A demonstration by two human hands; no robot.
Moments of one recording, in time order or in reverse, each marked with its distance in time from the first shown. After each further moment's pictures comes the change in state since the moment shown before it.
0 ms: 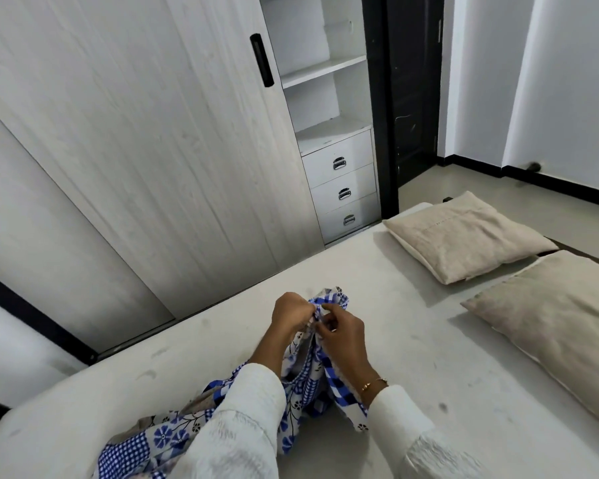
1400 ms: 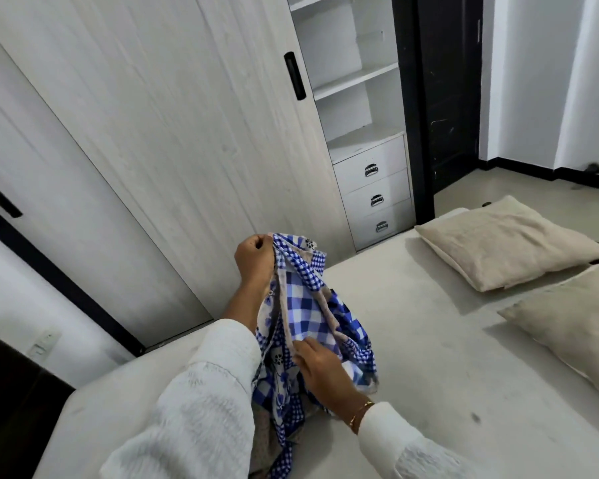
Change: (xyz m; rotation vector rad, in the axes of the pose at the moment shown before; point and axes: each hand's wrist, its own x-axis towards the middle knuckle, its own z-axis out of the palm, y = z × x) left_hand -0.008 0.036 -0.101 -0.437 0.592 0.294; right_hand -0.046 0.010 0.050 -0.201 -0.251 -0.669
